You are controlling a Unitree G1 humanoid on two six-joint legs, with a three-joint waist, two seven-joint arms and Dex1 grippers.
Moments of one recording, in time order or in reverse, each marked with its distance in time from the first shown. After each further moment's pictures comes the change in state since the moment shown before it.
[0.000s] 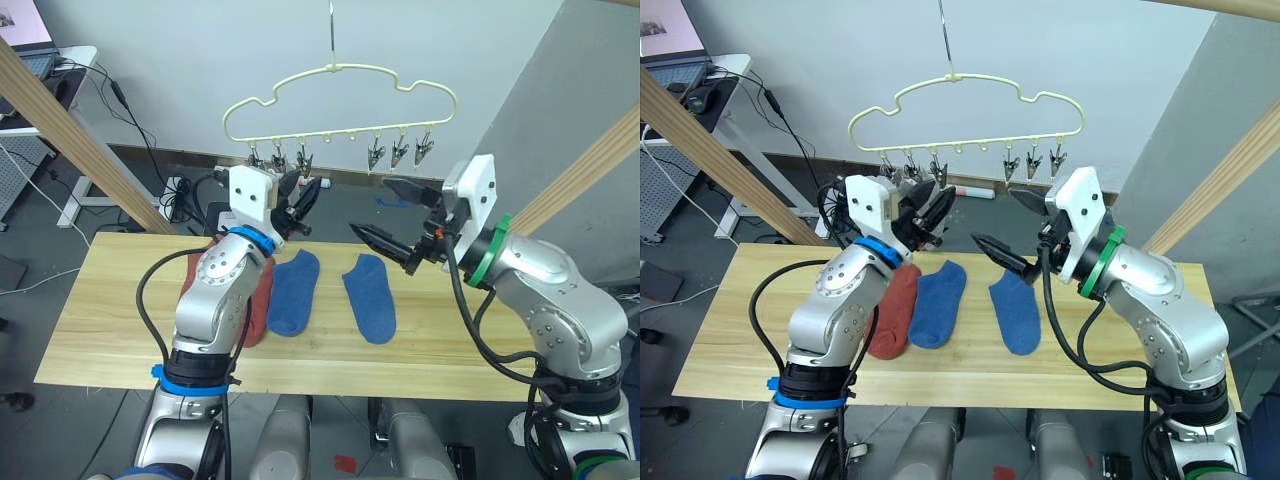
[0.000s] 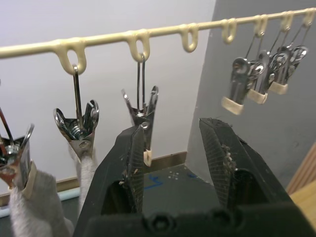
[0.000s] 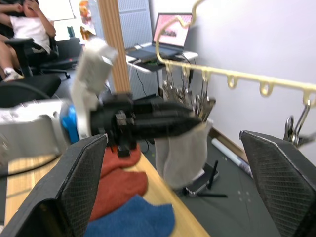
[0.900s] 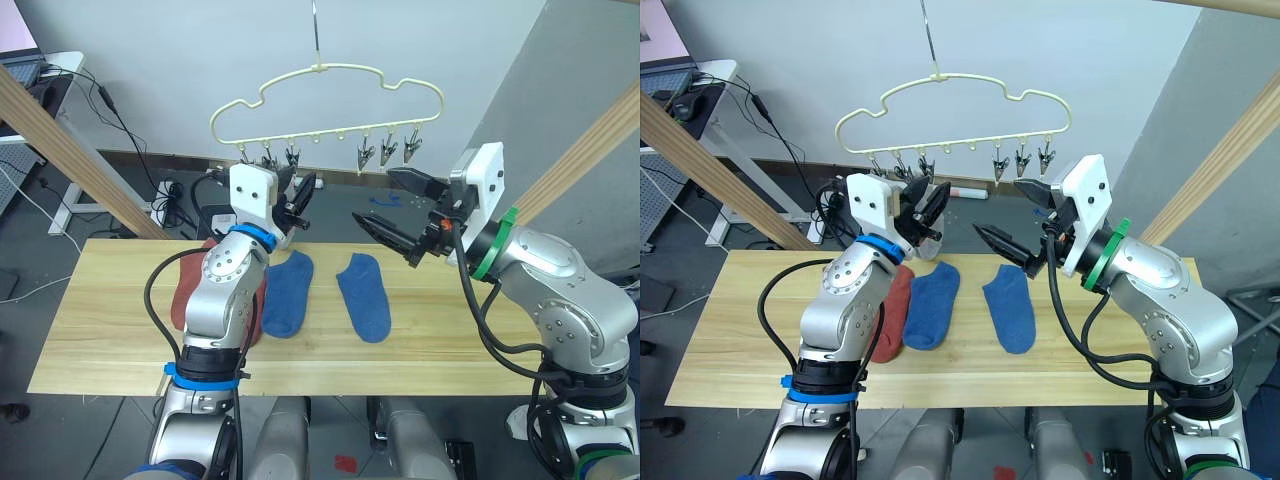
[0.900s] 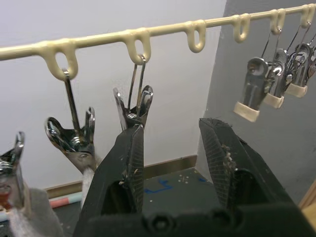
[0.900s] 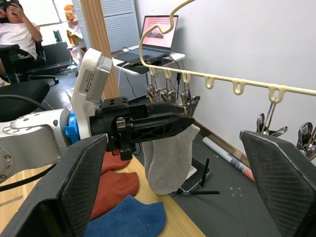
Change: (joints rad) left arm -0.014 -0.028 0.046 0.031 0.071 -0.025 -0.009; right arm -0.005 -0.020 -0.009 0.000 0.051 0.030 -0.060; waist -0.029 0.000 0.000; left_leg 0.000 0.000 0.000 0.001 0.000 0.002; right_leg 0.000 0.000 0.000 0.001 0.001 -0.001
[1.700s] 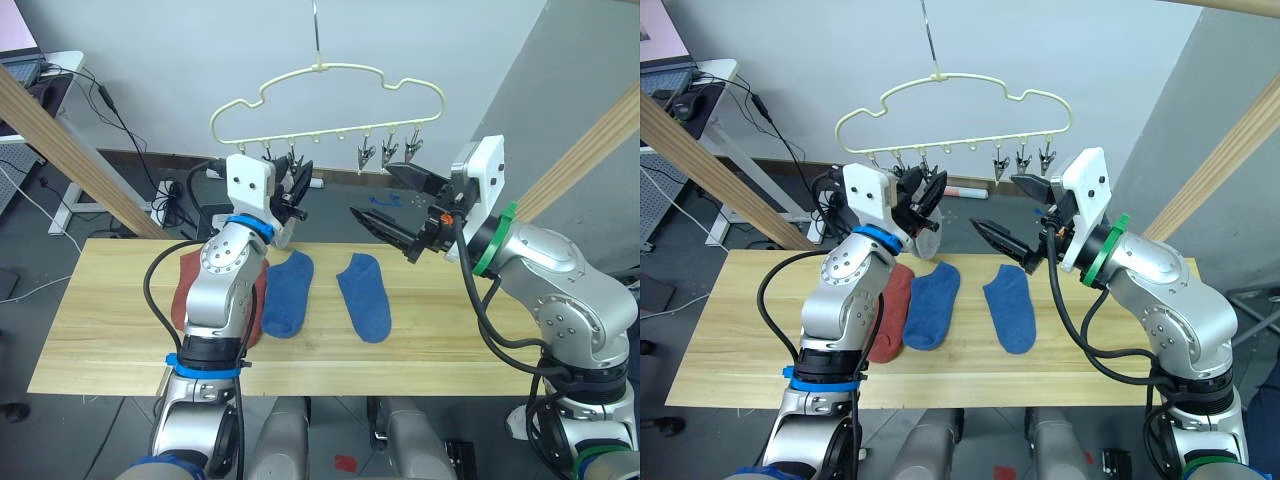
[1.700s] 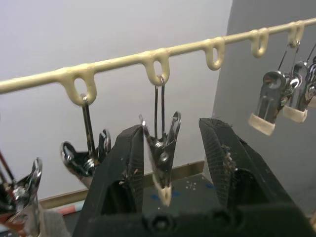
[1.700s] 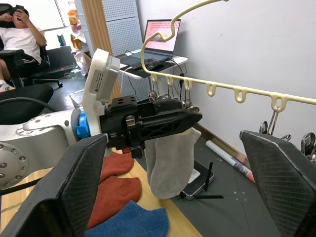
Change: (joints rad) left arm -0.079 -0.020 0.015 0.082 0.032 -0.047 -0.006; right arm -0.026 0.000 0.000 0.019 0.023 0.000 -0.005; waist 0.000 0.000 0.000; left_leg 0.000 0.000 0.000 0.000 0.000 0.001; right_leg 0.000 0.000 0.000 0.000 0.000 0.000
